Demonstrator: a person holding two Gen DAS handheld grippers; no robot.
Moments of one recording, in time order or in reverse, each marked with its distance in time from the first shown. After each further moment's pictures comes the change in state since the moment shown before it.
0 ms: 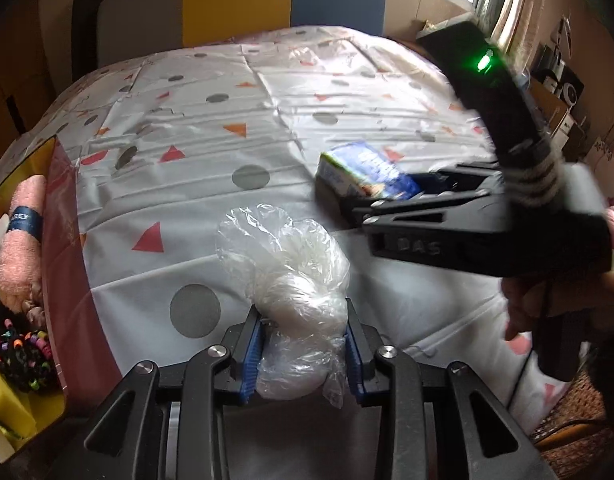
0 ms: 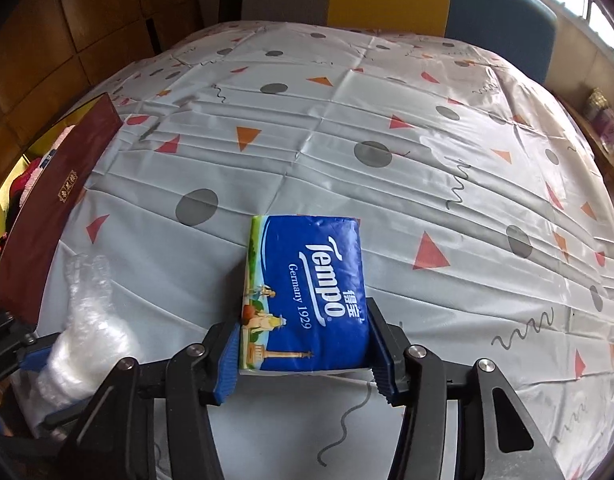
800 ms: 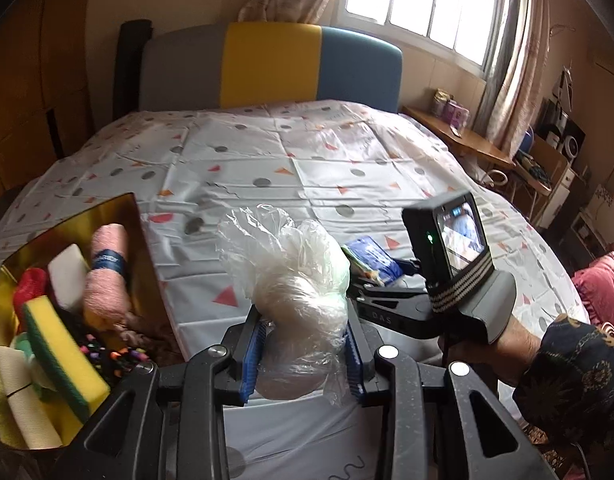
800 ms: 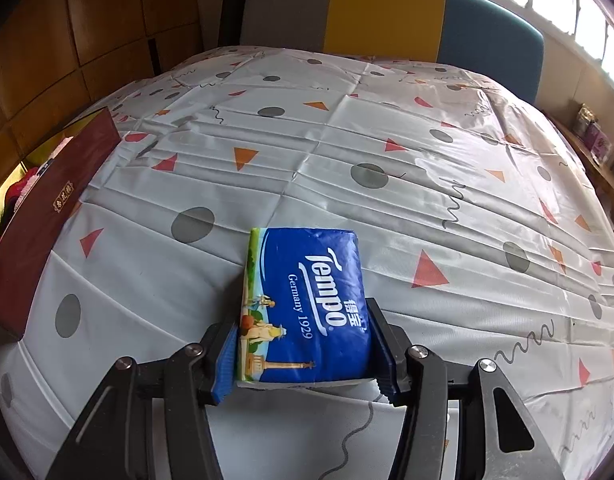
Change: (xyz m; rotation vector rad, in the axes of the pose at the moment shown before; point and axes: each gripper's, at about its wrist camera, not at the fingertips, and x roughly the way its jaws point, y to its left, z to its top) left arm -0.098 0.023 0.011 -0.086 -0.211 0.043; right arm 0.003 0.004 -0.004 -0.004 -0.111 -0.037
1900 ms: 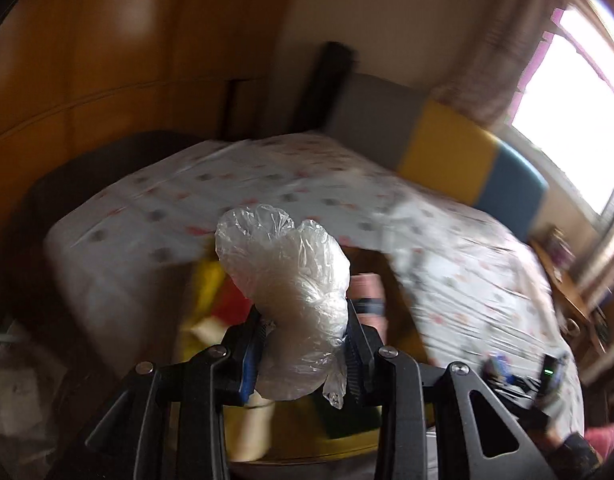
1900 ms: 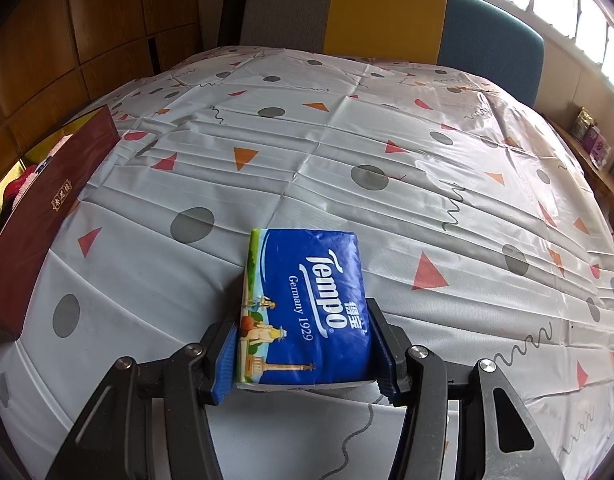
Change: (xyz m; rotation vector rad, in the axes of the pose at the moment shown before) left arm -0.127 0.244 -0.031 -0.508 -0.158 0.318; right arm 0.002 0.001 0.000 -0.010 -0.003 -0.007
